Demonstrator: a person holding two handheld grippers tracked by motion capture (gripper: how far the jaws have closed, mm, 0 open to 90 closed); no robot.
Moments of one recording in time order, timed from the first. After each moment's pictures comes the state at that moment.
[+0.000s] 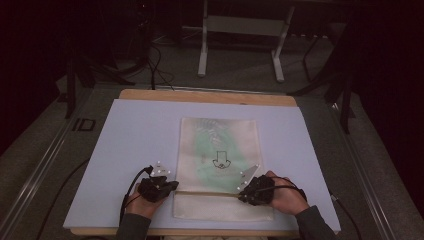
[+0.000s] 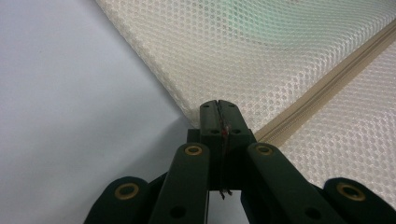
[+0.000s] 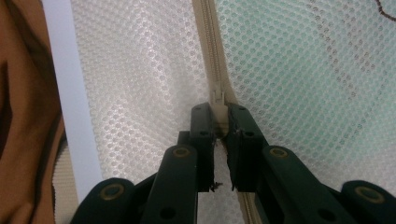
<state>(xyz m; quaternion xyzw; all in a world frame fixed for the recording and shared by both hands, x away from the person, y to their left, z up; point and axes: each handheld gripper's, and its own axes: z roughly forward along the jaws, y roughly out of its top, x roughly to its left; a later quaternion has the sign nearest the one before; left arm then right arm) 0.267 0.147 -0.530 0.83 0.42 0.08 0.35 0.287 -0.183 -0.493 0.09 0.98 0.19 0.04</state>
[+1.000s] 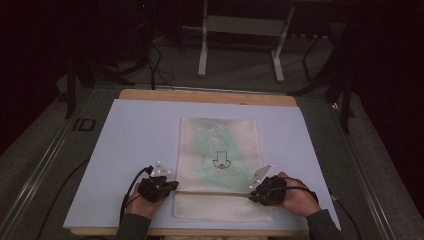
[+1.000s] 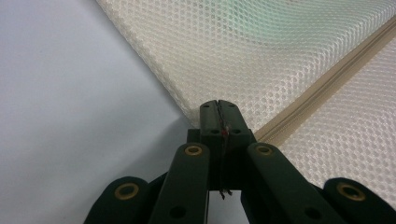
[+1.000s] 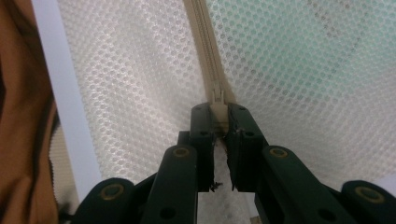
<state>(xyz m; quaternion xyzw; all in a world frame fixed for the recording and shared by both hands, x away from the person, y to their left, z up) 0.266 0.147 -0.530 0.83 0.42 0.08 0.35 0.288 -0.216 -0.495 0.13 0.97 0.19 0.03</state>
